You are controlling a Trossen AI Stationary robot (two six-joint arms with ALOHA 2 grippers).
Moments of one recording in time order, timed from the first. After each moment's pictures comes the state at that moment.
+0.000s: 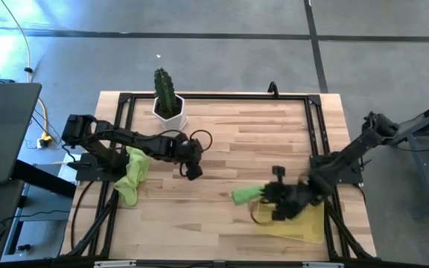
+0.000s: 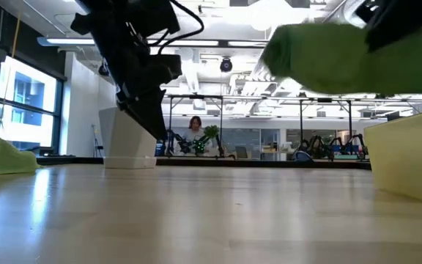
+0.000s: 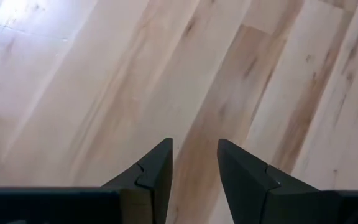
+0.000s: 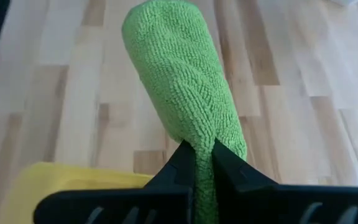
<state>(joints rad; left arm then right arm) 0.07 1.59 0.92 -0.43 -0.28 -0.40 0.68 1.34 0.95 -0.62 0.53 0.53</state>
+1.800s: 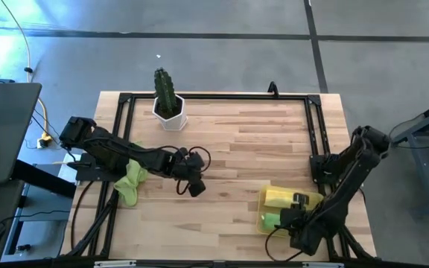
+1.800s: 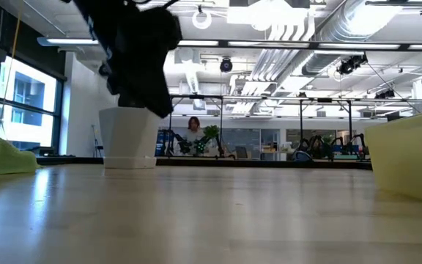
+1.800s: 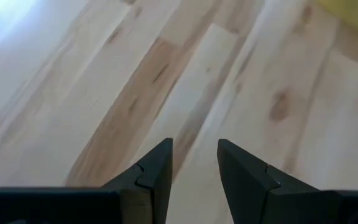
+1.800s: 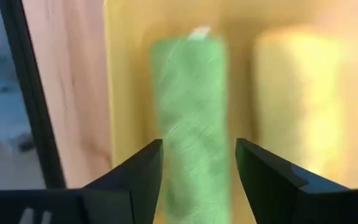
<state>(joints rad) -0.13 1.59 1.00 -0.44 -0.33 -0.66 0.97 1.57 1.13 -0.97 0.23 1.14</state>
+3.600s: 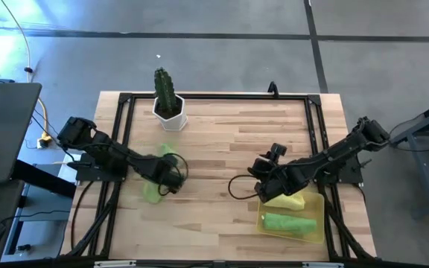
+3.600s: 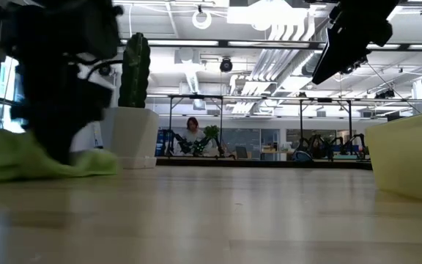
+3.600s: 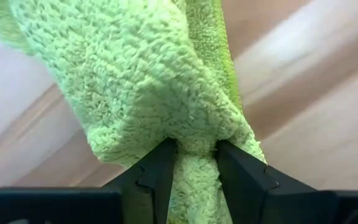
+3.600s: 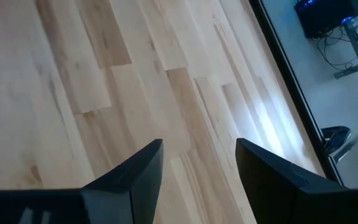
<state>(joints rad) -0.18 1.58 0.77 -0.76 -0.27 -1.19 0.45 1.51 1.13 -1.02 0.77 0.65</state>
